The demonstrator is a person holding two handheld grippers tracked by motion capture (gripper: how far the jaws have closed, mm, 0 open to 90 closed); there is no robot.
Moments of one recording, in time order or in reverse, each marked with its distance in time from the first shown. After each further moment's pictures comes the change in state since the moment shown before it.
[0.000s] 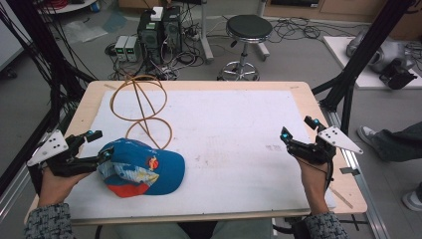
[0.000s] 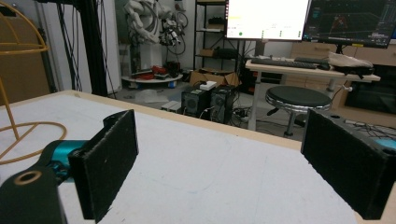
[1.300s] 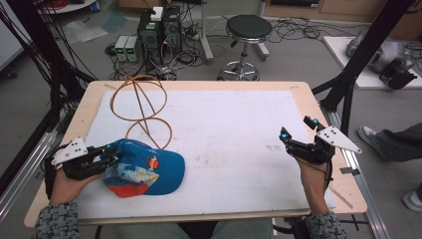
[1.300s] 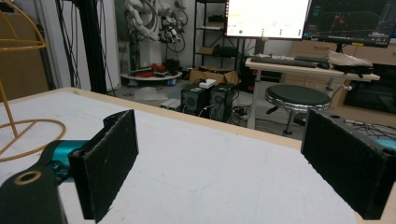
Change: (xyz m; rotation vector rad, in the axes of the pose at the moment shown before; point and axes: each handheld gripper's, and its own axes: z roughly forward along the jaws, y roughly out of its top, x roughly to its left) left arm 0.000 -0.029 0.020 0.163 -0.076 -0.002; right arm 0.002 0.000 0.001 0.007 -0.002 -0.008
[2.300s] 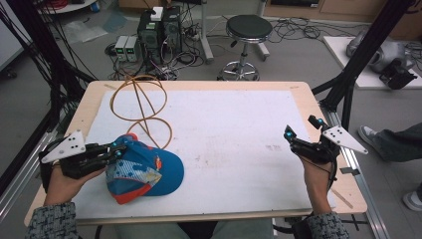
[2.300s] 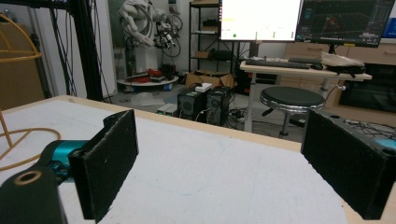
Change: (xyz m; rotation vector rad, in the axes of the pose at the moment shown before) left arm -0.038 0.066 -0.011 -0.049 -0.089 0.089; right arm -0.008 0.003 -0.005 -0.020 -0.018 0.020
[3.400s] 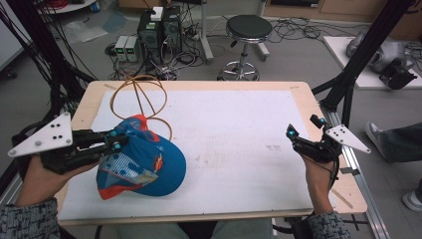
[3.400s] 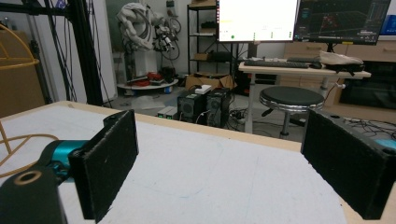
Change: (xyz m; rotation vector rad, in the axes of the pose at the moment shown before) left arm -0.038 0.106 -0.022 -0.023 -0.097 0.158; right arm -0.006 0.000 -0.001 -0.007 -0.006 0.027
